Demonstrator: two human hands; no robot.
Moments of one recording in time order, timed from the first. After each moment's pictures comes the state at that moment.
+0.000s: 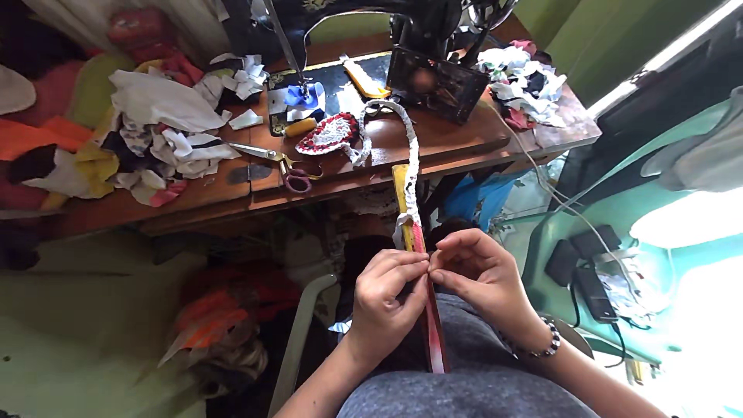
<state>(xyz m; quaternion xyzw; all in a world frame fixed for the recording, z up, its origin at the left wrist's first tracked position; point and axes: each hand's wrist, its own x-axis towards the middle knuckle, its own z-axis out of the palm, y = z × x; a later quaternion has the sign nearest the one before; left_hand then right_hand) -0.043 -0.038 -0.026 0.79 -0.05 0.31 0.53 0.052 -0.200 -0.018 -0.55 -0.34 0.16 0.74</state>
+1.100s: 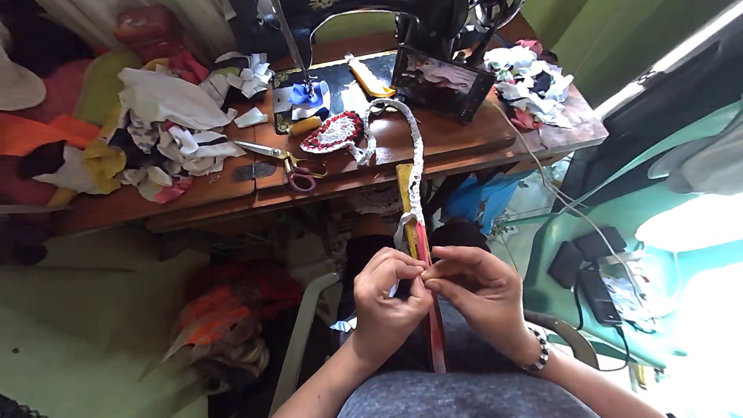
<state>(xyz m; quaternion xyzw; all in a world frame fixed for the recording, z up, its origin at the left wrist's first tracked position) -0.040 -0.044 -0.025 0.72 -0.02 0.36 0.59 0.031 -0.191 -0.019 -0.55 -0.36 0.09 0.75</state>
